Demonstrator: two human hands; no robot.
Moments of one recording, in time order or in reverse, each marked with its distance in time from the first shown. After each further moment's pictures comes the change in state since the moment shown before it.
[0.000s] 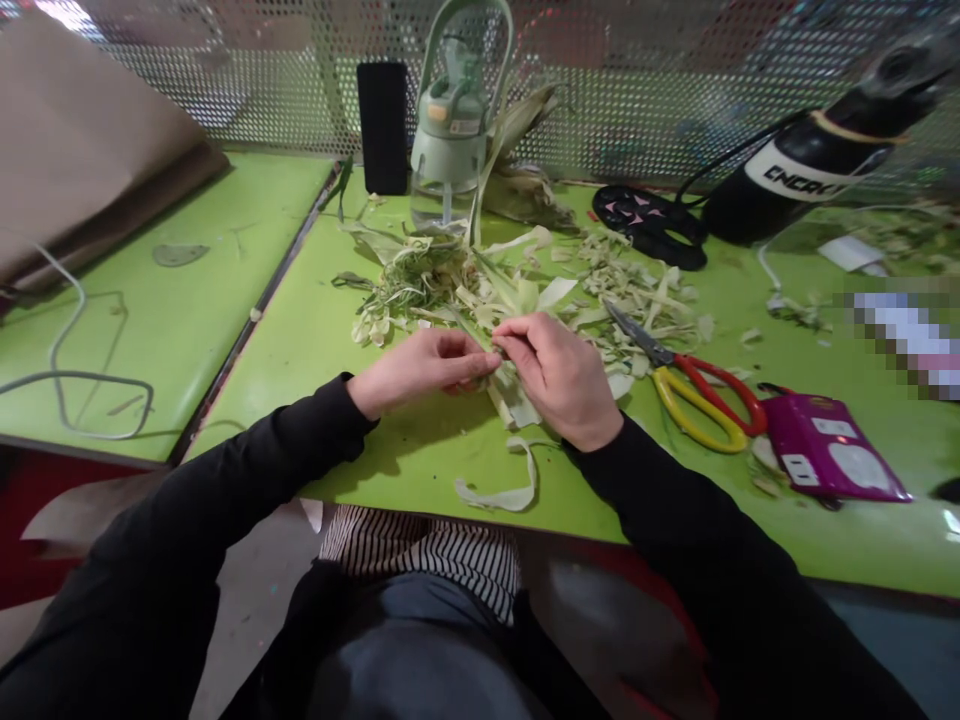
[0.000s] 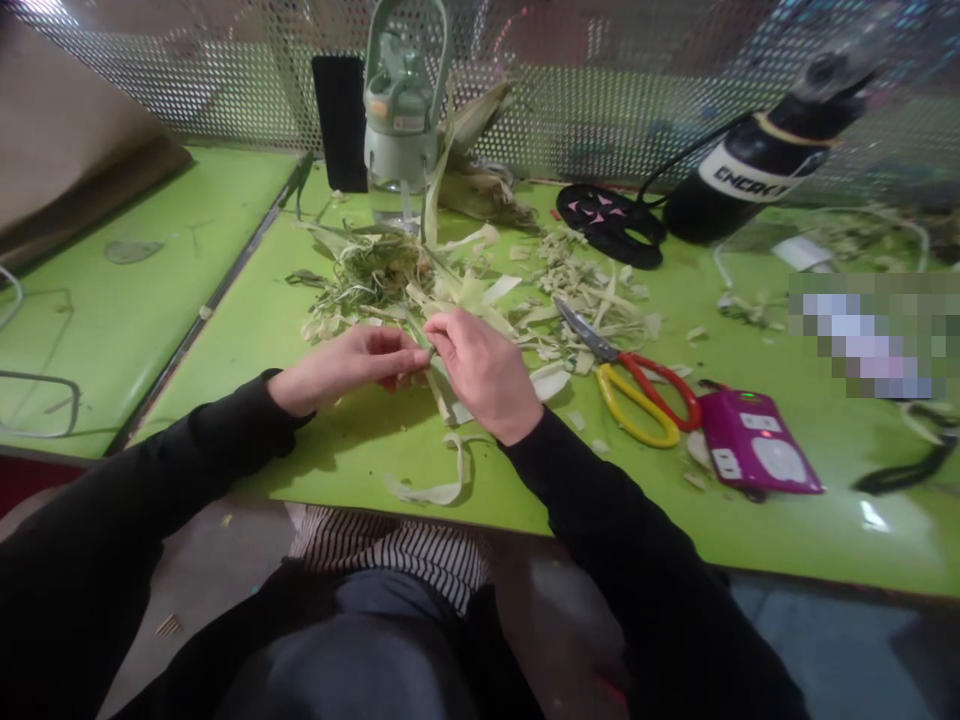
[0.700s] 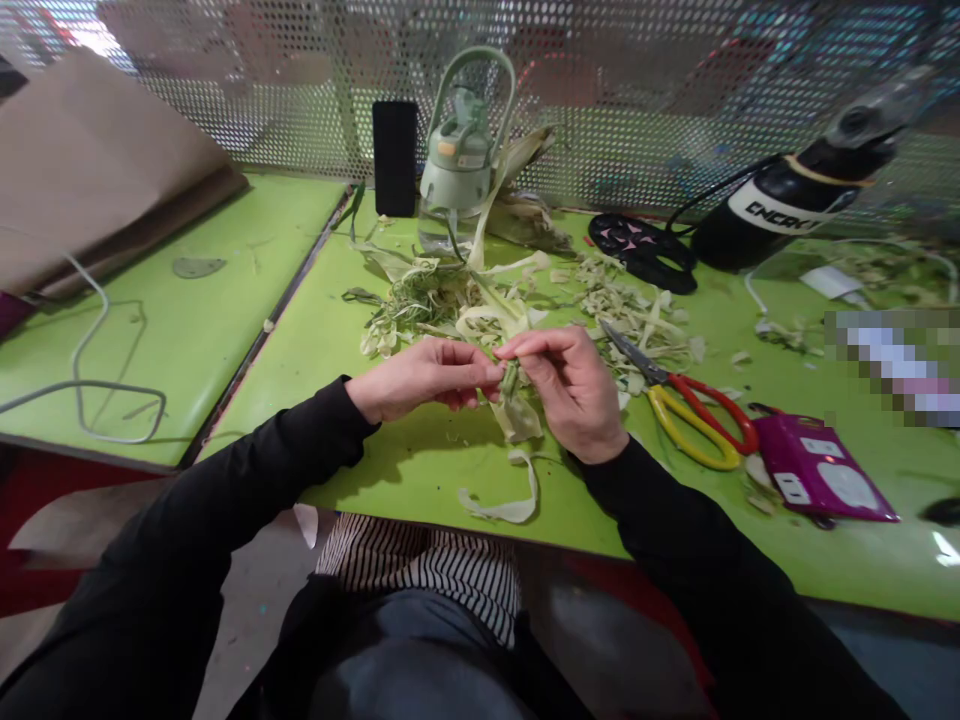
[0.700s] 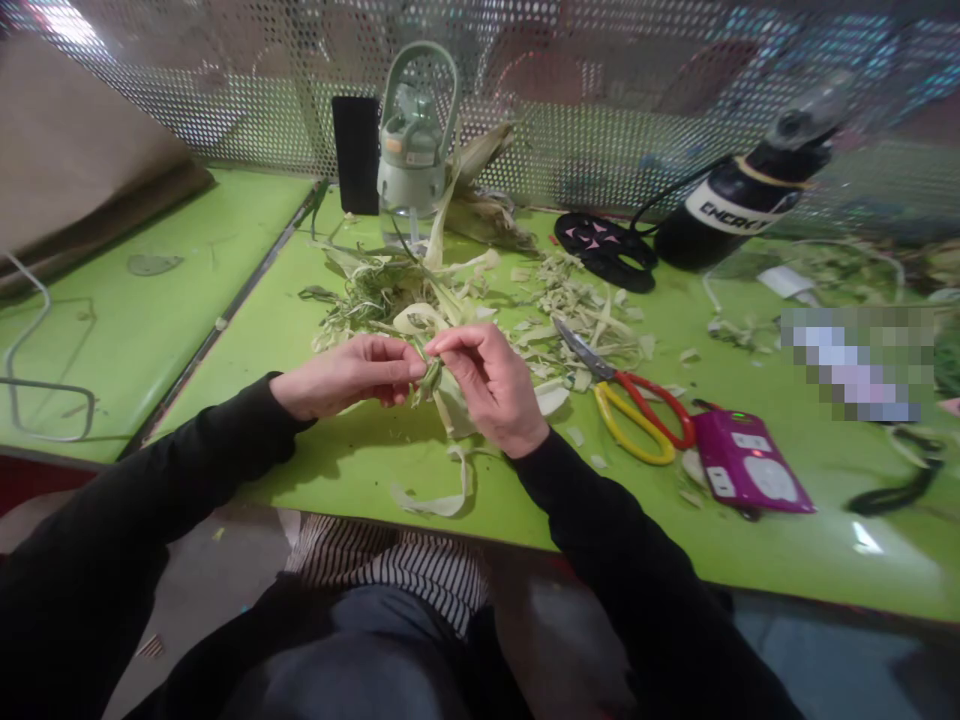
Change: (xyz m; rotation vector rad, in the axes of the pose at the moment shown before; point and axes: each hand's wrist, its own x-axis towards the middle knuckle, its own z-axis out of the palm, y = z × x) left_hand -0.002 0.000 -0.006 -0.236 -0.164 0.017; right_hand -0.004 -0.004 -0.001 0.680 0.104 0.153
